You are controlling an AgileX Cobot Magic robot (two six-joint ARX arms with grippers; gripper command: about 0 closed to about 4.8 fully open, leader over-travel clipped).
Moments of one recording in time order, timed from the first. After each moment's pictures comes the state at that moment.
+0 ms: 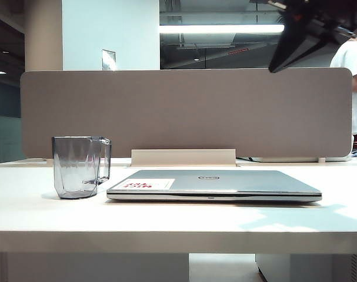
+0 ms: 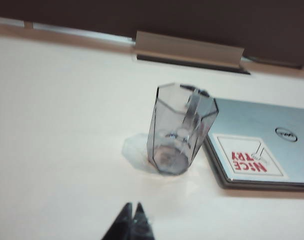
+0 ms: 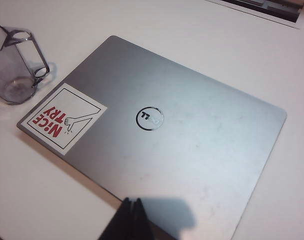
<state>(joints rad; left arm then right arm) -0.01 0.02 0.03 -0.11 0.20 -0.15 0.36 1.16 0.93 -0.33 -0.11 -0.06</state>
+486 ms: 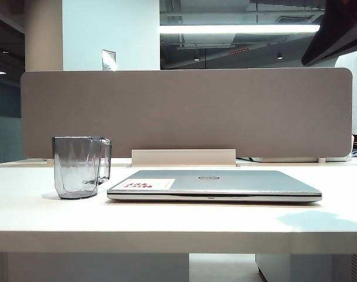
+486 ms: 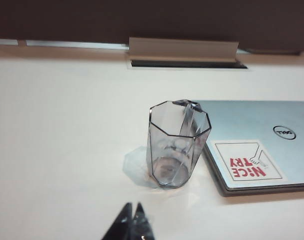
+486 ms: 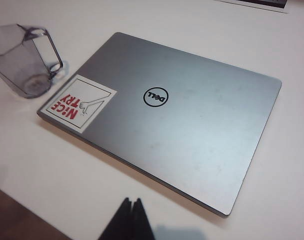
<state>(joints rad) -0.01 0.25 0.20 -0.08 0.22 -0.05 0.36 0.87 0.71 -0.33 -0.11 0.03</state>
